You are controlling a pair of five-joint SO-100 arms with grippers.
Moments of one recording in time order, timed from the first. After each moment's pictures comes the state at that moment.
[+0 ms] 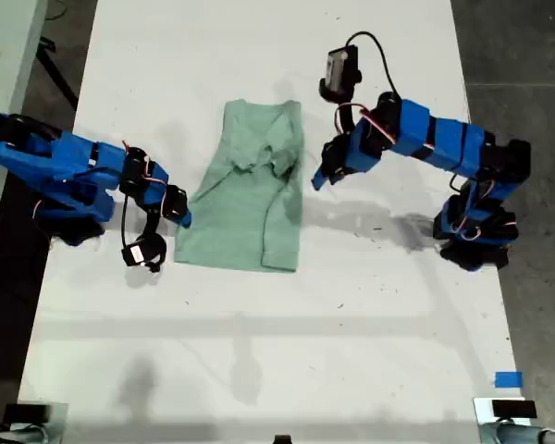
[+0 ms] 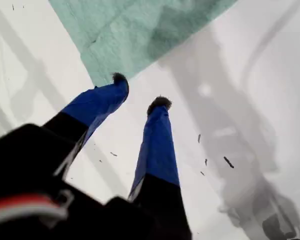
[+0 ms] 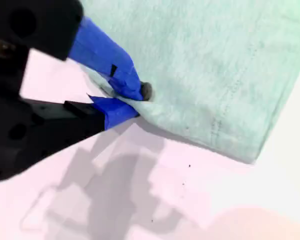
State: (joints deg) arm 0 -4.7 111.2 140.9 51.1 10.9; arm 1 10.3 92.1 71.4 88.7 -32.3
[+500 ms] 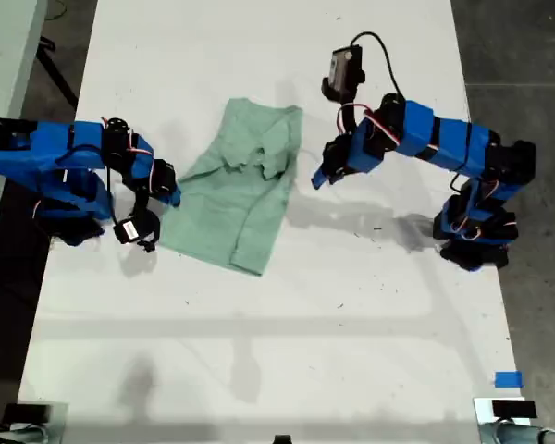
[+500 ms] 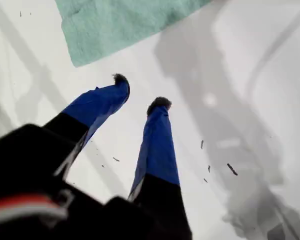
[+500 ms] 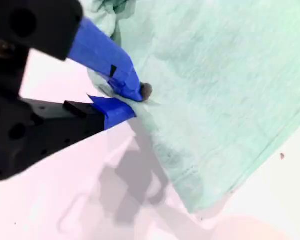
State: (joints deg) arm 0 -10.7 120.3 129.4 71.9 11.9; arm 1 10.3 94.8 75.0 85.3 -31.8
